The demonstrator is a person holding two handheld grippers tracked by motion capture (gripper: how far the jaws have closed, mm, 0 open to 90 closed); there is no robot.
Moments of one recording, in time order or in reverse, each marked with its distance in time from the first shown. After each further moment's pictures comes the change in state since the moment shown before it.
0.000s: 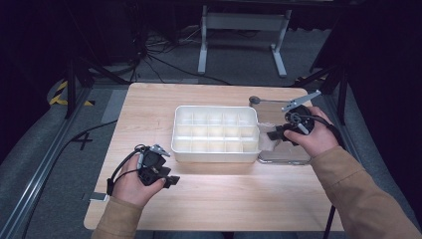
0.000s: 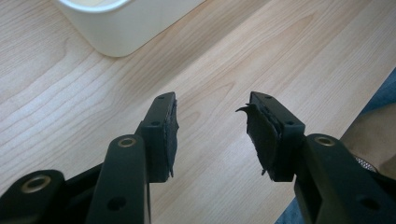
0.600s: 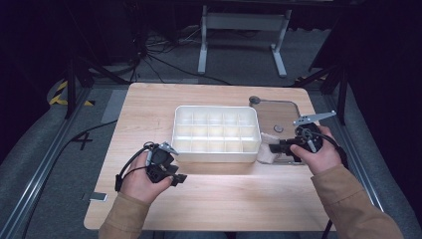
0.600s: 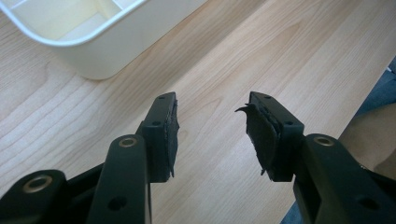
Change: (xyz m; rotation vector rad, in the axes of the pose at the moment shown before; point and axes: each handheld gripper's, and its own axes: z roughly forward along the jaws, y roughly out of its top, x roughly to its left) left arm -0.007 0.016 0.008 0.001 -0.021 0.042; right arm 0.017 -0.046 -0.003 -0.136 0.072 0.171
